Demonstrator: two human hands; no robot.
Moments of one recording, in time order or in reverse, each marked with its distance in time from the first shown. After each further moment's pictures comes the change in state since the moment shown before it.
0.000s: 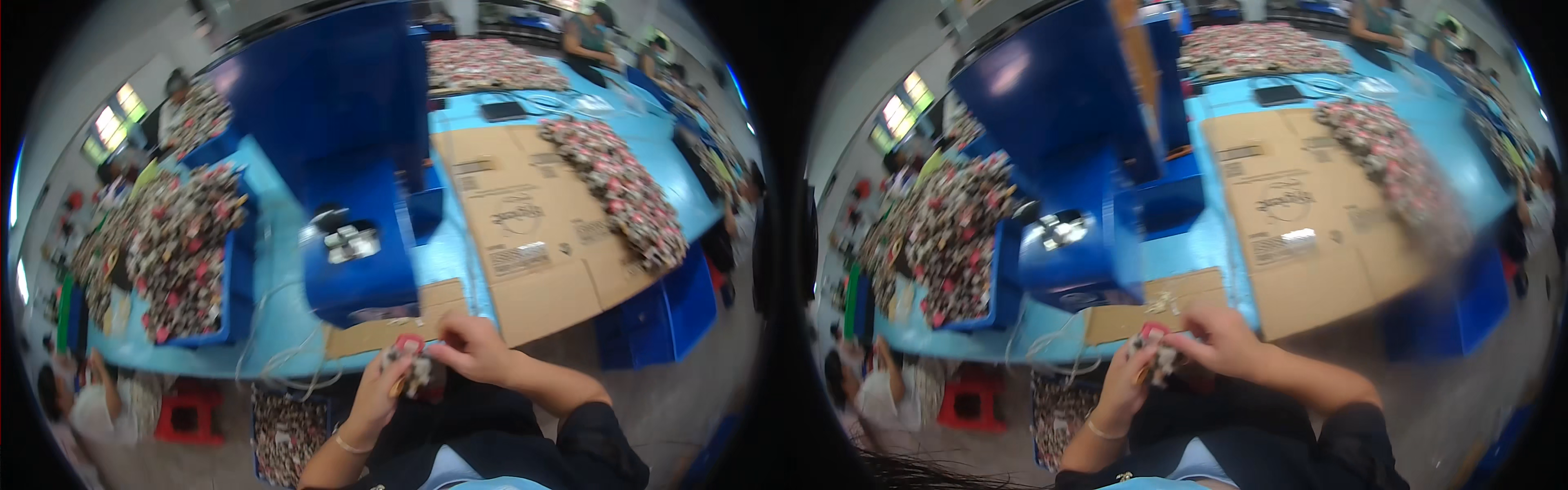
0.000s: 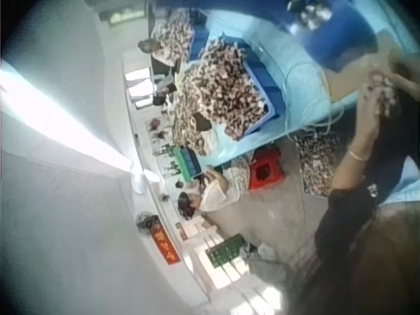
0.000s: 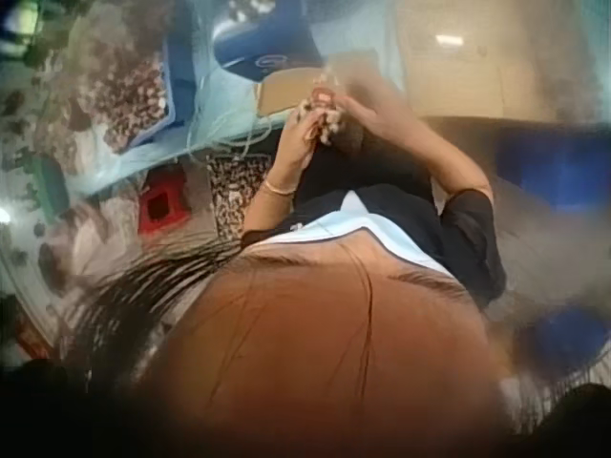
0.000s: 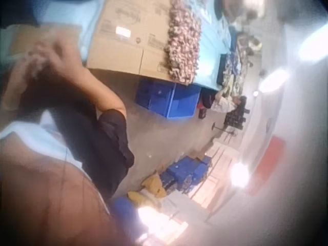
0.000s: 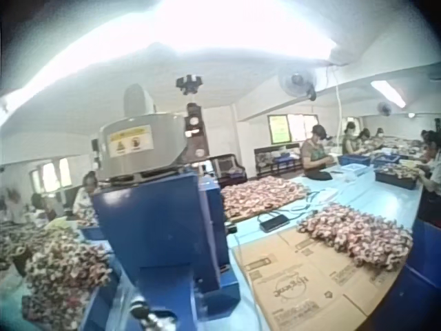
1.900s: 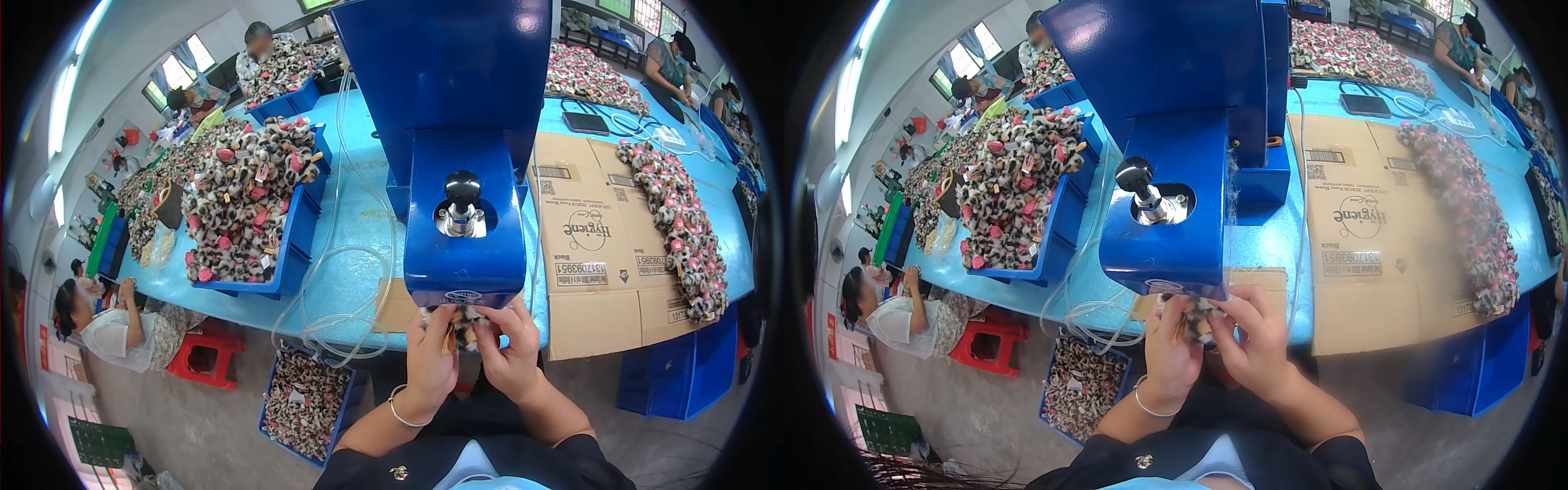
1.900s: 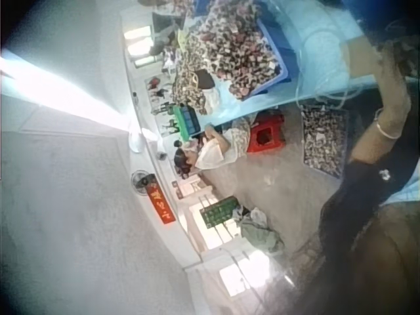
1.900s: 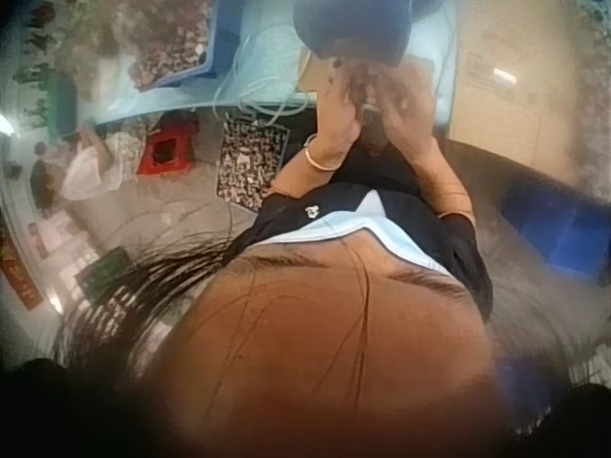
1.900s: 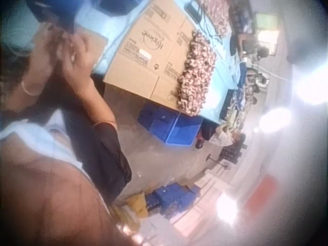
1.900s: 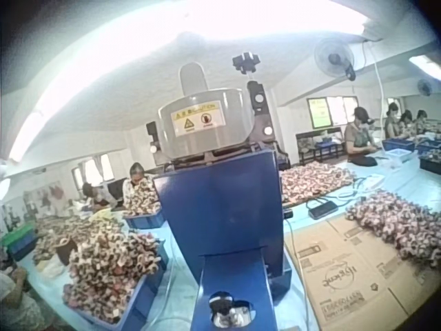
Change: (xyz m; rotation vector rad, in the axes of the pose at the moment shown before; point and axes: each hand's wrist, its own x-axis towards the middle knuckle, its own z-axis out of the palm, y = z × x) left_hand 0.017 0.026 0.042 -0.425 0.189 0.474; right_hand 0.029 -0.023 0.033 0.011 0.421 -0.218
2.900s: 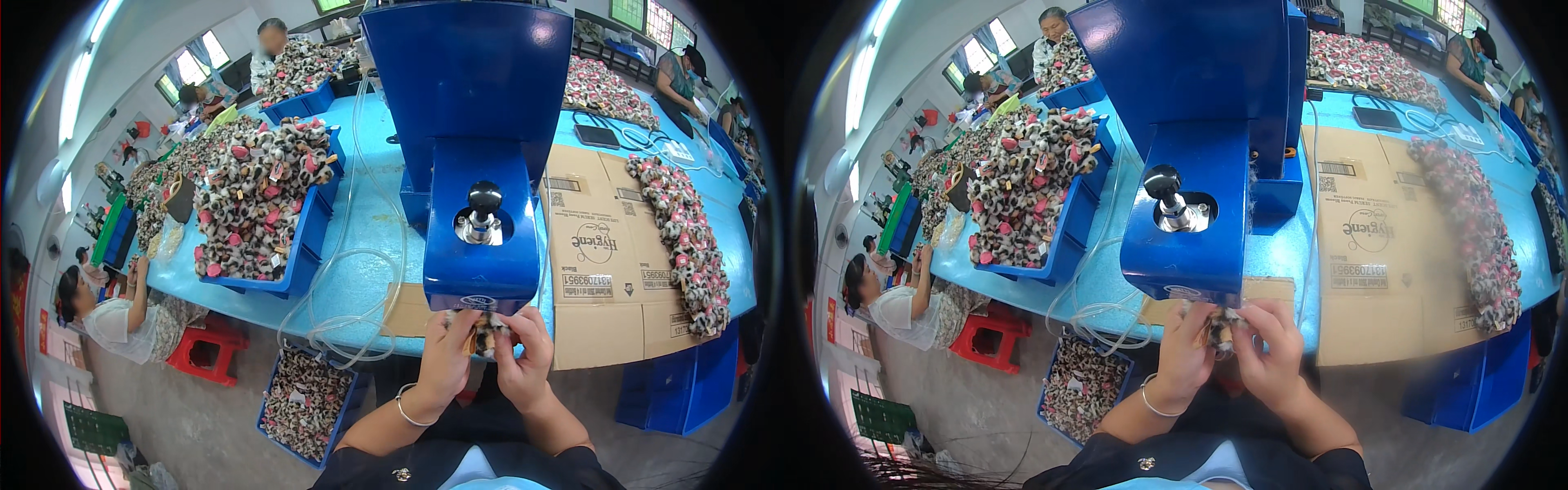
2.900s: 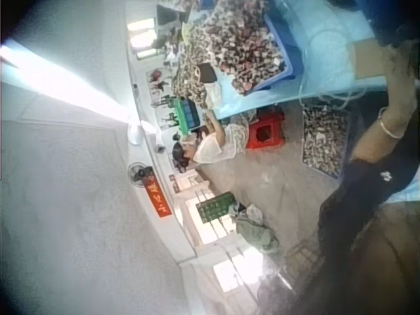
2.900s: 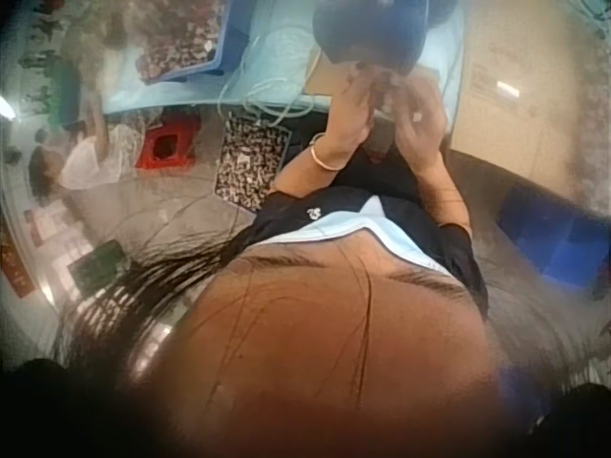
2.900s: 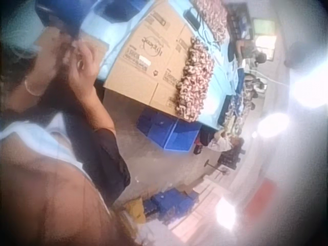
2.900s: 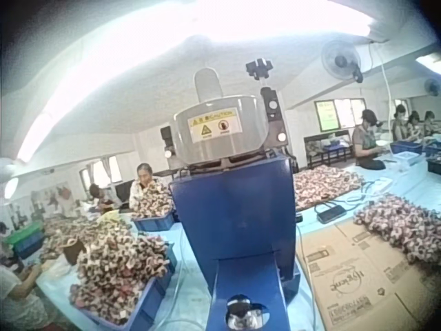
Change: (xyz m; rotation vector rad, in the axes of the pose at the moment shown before) left_hand 0.004 -0.005 -0.001 0.023 -0.067 -0.056; right_hand -0.007 0.000 -0.007 -0.014 0.052 -0.025
